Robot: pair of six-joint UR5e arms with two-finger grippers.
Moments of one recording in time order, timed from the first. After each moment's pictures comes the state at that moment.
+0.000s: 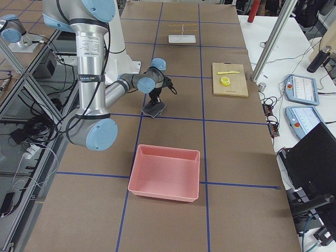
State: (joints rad) left arm -1.27 -1.83 -1.98 -1.41 -1.99 -0.35; right arm 0.56 -1.55 2.01 -1.44 2.04 0.50
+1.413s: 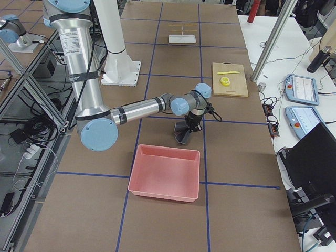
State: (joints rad) left arm -1.27 -1.84 -1.96 -1.41 -1.99 -0.35; right arm 0.94 -1.37 1.64 -1.44 2.23 0.09
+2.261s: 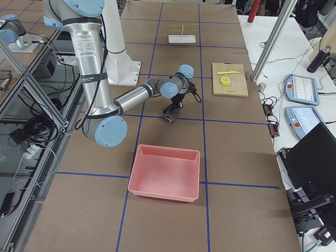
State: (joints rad) left arm -1.27 -1.84 -1.94 -1.44 -1.99 -0.35; right arm 0.64 -1.37 1.89 -1.43 2.20 0.57
